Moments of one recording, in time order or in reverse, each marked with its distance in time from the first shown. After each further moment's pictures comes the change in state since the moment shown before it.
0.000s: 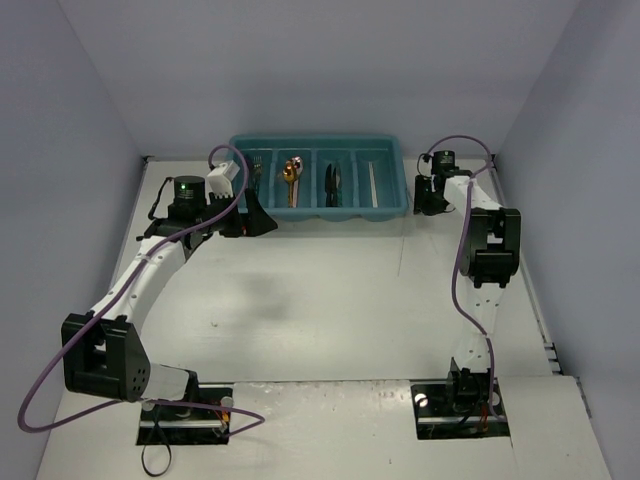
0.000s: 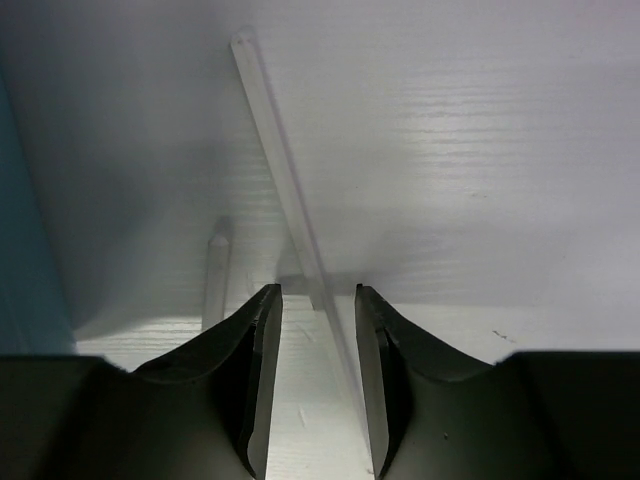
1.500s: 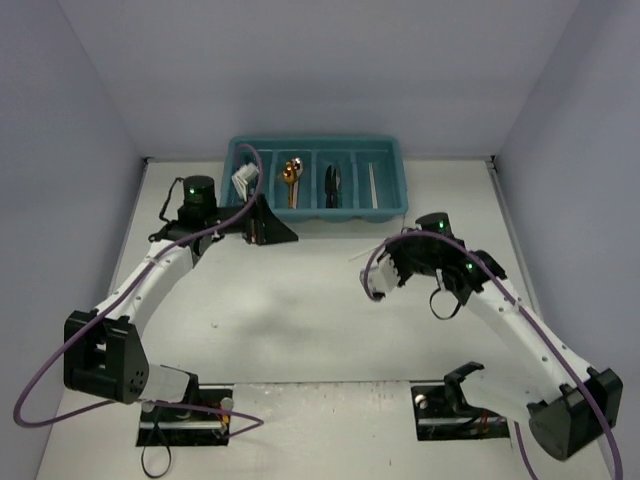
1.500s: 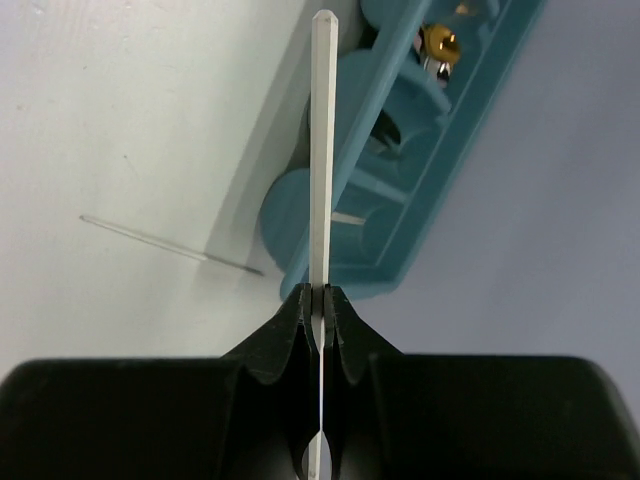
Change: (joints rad) left arm -0.067 0.005 -0.040 0.234 0.460 -0.174; right arm 0.458 -1.180 -0.804 -0.084 -0.225 -1.785
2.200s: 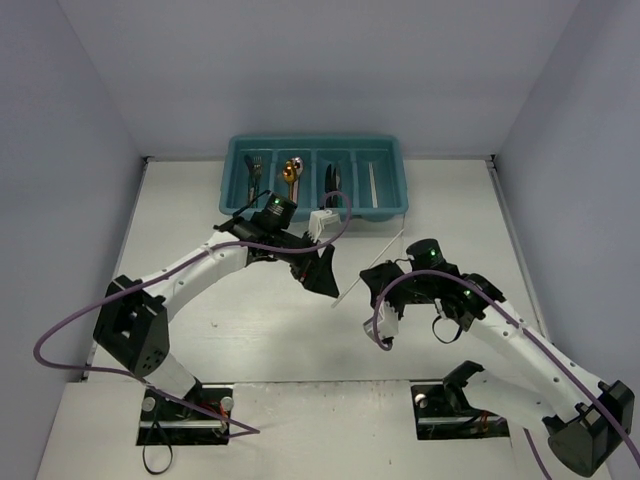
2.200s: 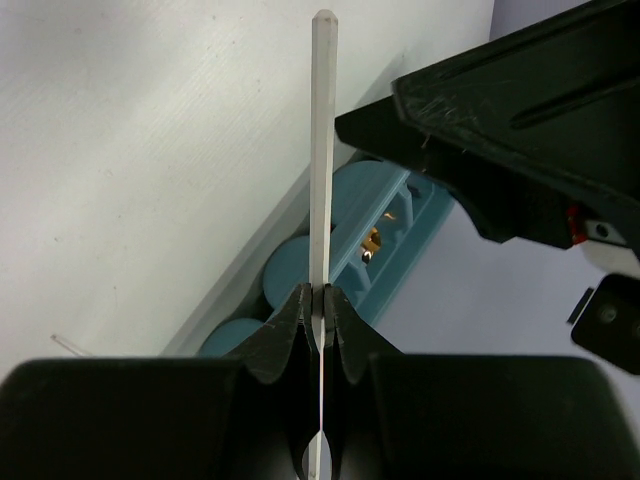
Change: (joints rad) left arm -0.377 0.191 0.190 -0.466 -0.165 0.429; right arm 0.147 -0.139 -0.162 0.004 -0.218 -0.246
